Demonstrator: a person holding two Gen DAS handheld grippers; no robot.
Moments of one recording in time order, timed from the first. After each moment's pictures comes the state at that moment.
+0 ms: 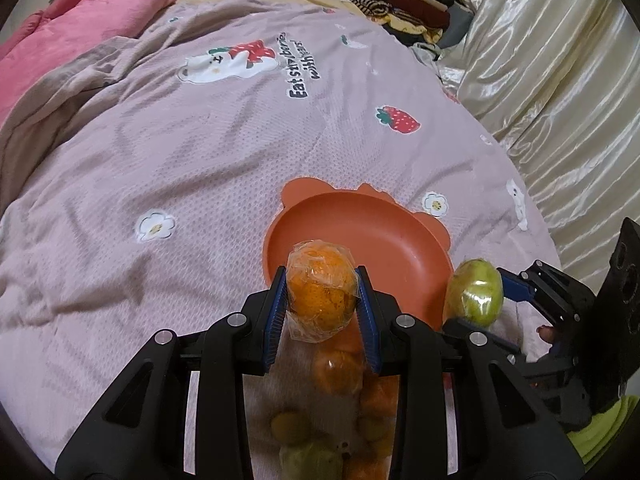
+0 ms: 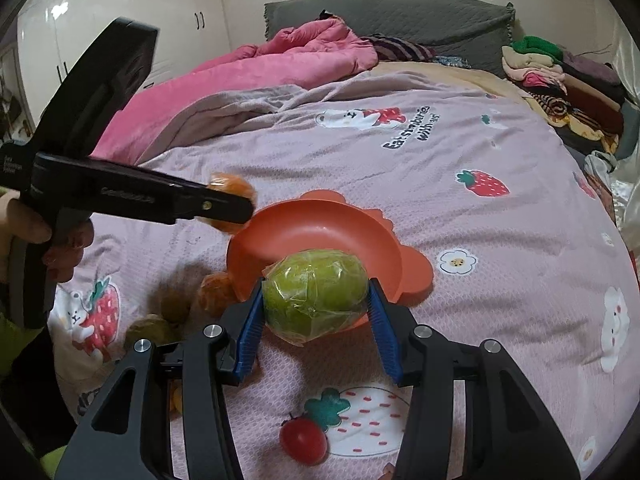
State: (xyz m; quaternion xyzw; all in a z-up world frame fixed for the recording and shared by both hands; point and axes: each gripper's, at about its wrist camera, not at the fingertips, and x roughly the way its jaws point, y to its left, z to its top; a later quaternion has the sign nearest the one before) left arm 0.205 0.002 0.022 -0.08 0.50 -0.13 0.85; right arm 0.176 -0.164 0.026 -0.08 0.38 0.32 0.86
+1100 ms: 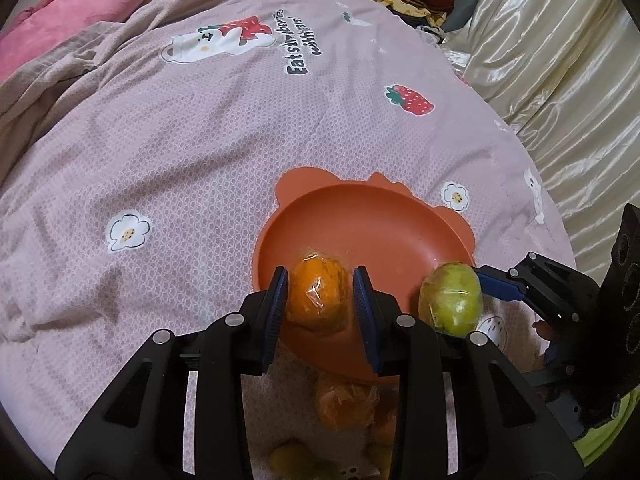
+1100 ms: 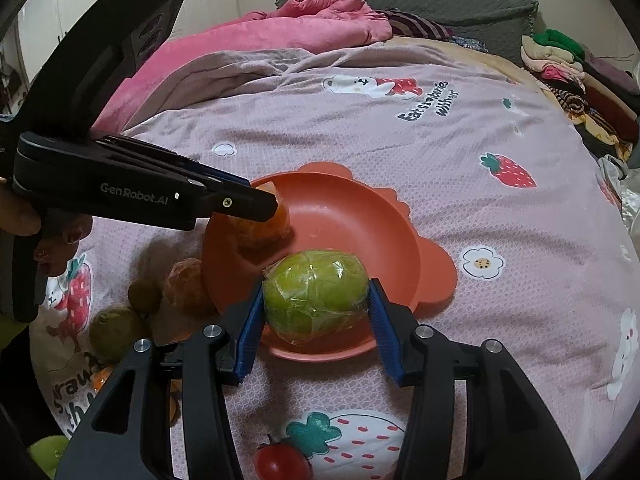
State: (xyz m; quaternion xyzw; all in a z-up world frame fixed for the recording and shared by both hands) left arm 0.227 -0.004 -0.006 -0.07 0.53 -0.13 0.84; right arm 0.202 -0.141 -0.001 -0.12 0.42 0.33 0.84
